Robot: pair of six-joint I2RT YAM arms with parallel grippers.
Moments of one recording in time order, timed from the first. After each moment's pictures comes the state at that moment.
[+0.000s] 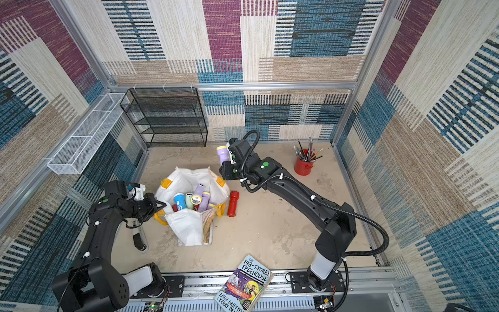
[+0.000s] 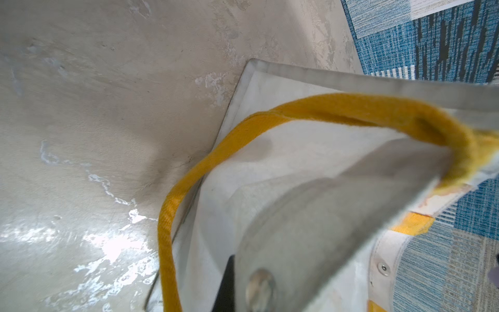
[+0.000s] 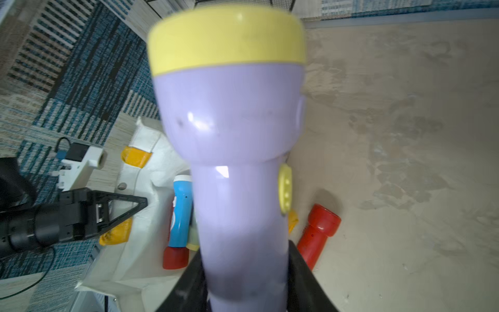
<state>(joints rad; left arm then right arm) 0.38 1.17 0.88 -0.88 0.63 -0.34 0.78 1.68 1.68 -0.66 -0.08 0.53</state>
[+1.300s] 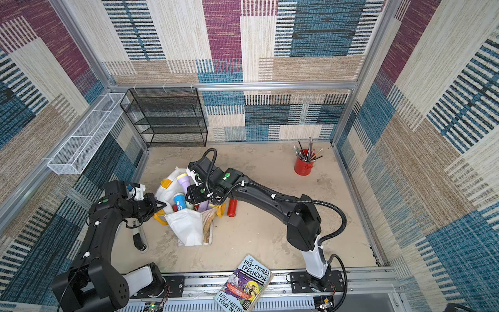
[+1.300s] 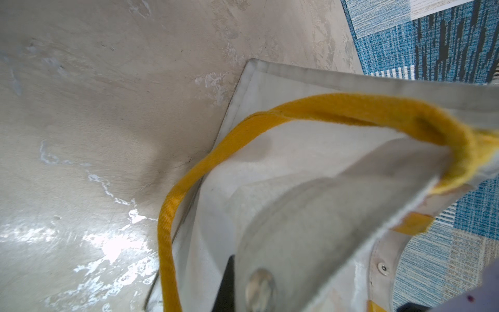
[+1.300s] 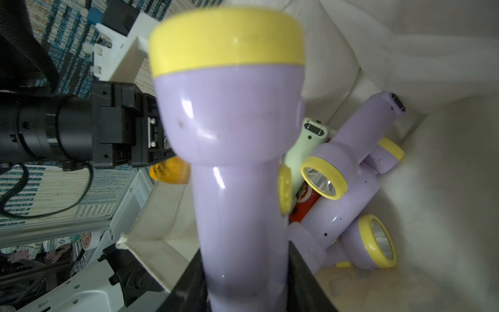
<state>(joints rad) 0.38 1.17 0.88 -0.88 0.63 -0.34 0.98 1.97 1.87 -0.70 -0.28 0.52</state>
